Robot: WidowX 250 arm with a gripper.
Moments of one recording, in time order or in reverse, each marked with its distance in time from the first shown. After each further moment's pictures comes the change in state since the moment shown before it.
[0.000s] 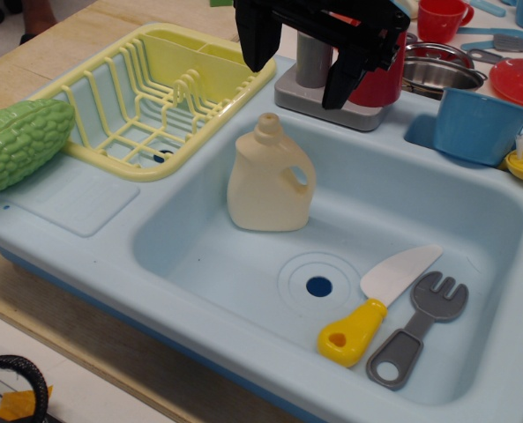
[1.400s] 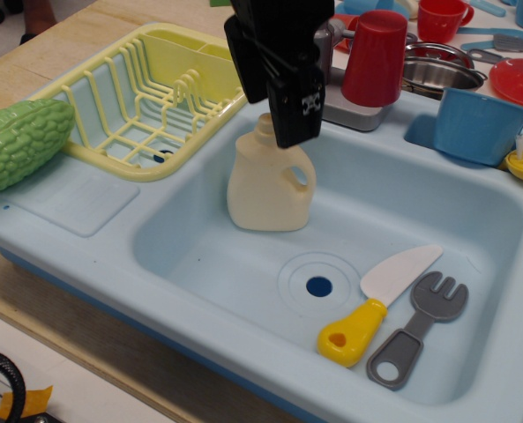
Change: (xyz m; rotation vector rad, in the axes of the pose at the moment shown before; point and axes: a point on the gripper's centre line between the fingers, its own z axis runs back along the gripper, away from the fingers) arm -0.018 0.004 -0.029 -0.313 -0.043 -0.591
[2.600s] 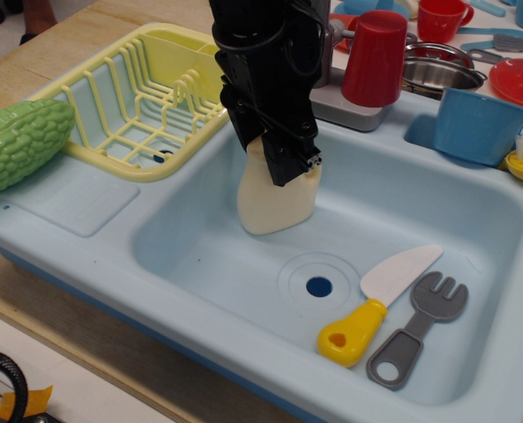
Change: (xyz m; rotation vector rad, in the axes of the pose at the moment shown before) arm -0.011 -0.001 -0.030 0.067 0.016 0.169
